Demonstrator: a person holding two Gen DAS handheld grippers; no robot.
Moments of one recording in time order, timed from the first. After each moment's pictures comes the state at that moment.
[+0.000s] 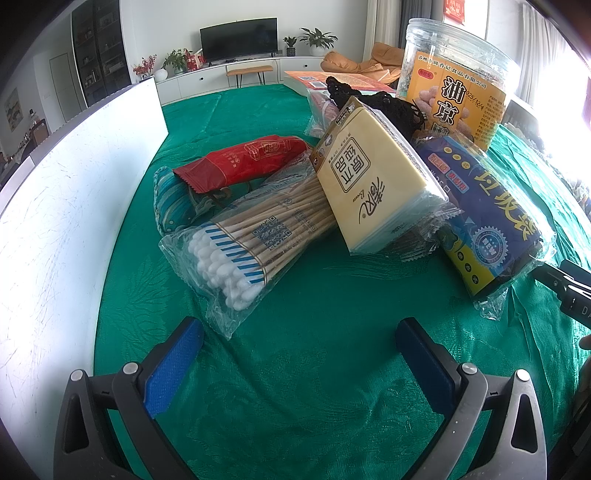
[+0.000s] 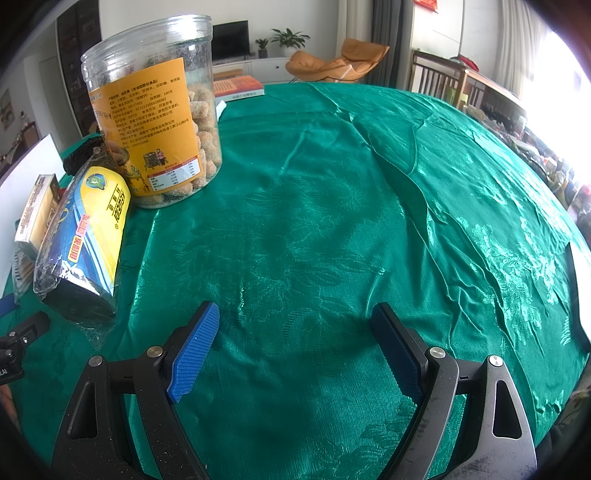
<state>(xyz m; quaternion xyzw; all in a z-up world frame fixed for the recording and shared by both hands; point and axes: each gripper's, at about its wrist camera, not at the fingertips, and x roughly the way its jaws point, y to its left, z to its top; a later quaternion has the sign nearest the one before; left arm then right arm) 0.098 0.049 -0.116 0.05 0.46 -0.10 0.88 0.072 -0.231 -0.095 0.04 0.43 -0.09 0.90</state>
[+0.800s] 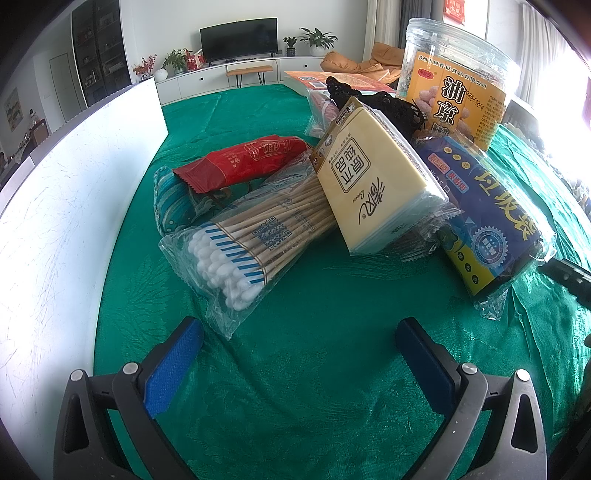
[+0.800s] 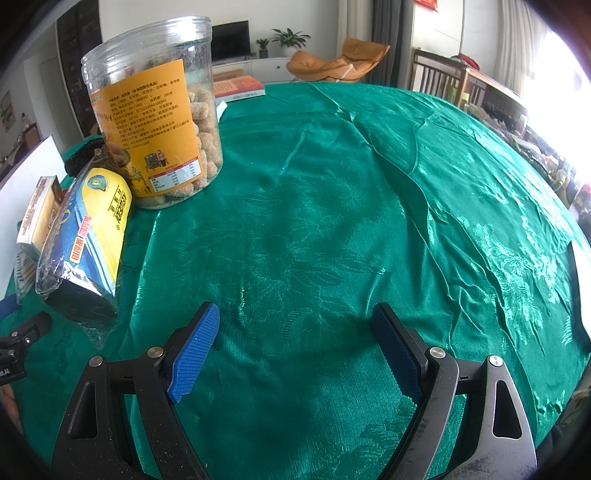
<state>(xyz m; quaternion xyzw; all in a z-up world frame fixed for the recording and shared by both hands) 0.098 0.049 -0.116 0.05 0.46 -0.10 0.88 0.069 -0.237 -0.092 0.08 0.43 -0.06 0.90</state>
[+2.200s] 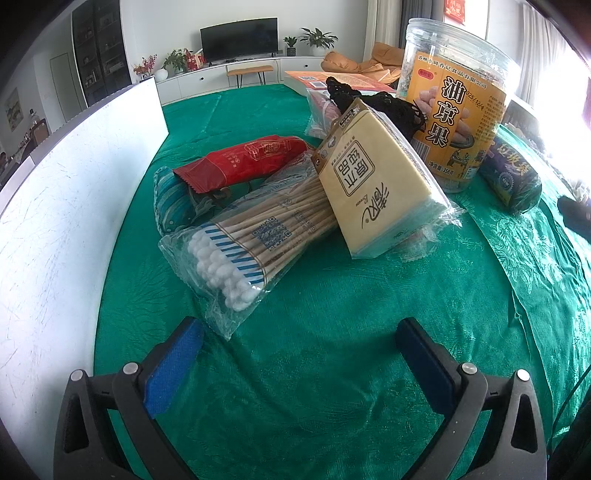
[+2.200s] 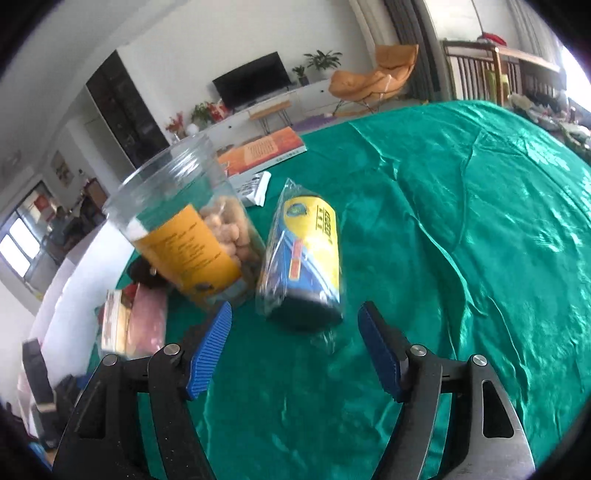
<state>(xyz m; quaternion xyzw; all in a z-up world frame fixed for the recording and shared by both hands) 0.097 0.048 -0.116 0.05 0.46 -0.10 0.88 0.102 -0.273 -0.052 0.14 0.36 0.03 0.92</state>
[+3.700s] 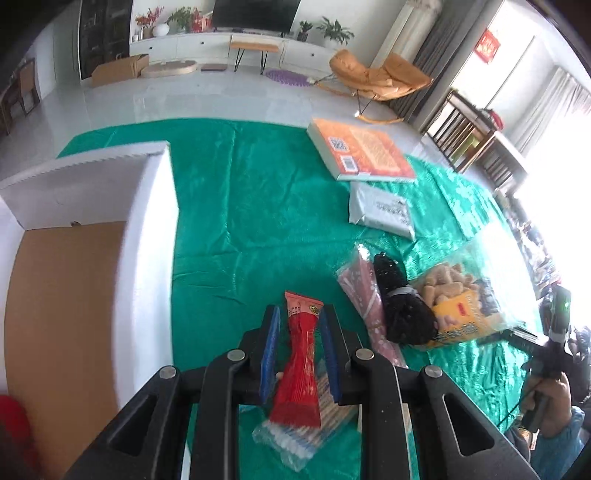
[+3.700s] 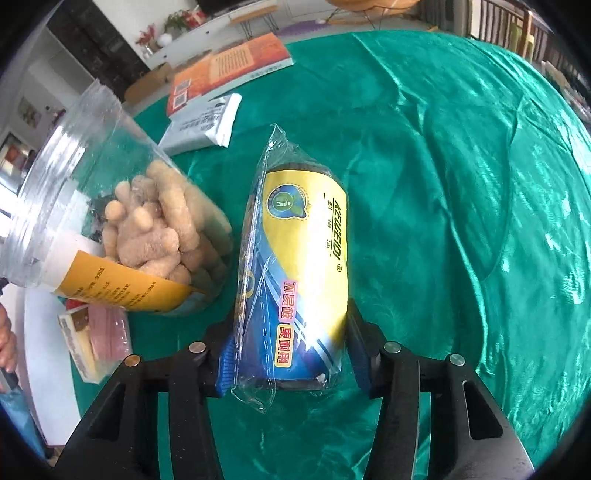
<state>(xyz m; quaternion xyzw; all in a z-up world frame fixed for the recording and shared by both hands) 0.267 0.127 0.009 -0.08 0.51 -0.15 0.84 0.218 -0.288 -0.050 0.12 0.54 0.03 0.83</state>
